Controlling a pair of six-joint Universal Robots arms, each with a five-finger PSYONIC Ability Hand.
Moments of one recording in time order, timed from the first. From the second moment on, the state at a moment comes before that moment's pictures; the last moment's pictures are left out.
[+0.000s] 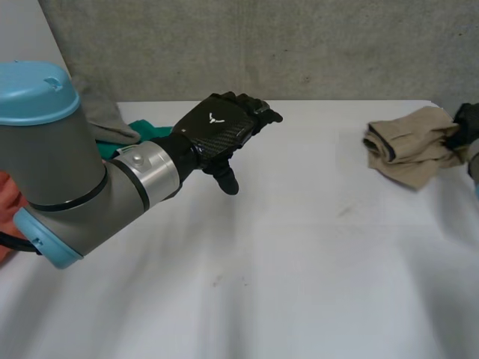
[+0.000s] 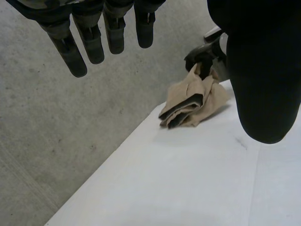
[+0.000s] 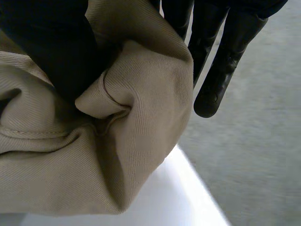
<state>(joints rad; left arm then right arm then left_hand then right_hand) 4.18 -1.95 -1.29 3.17 -1.11 3.45 1.48 -0.25 0.20 0.08 1.52 3.08 0.19 0.22 0.21 0.22 0.05 0.95 1.18 1.14 1.19 0.92</state>
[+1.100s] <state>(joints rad) 4.74 -2.18 -1.17 3.30 -1.51 3.83 1.45 -1.29 1.56 -0.15 1.25 2.66 0.19 0.22 0.21 0.22 0.05 0.20 0.22 0.21 0.23 0.06</state>
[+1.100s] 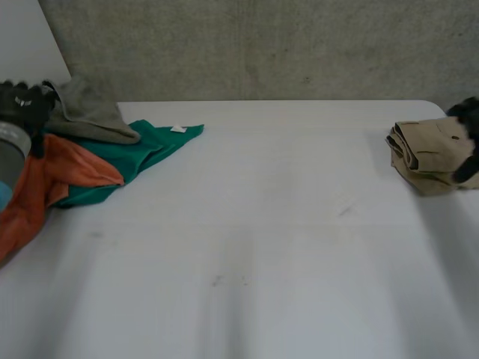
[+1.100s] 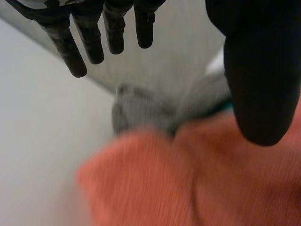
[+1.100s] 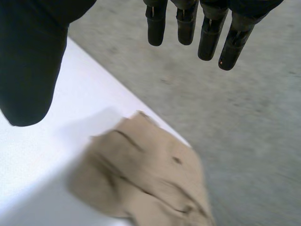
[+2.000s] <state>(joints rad) 4.04 -2.05 -1.37 3.35 -1.25 3.25 1.57 -1.33 1.68 -0.16 1.25 2.66 0.22 0.25 0.25 0.25 0.07 0.20 0.22 0.21 0.23 0.06</state>
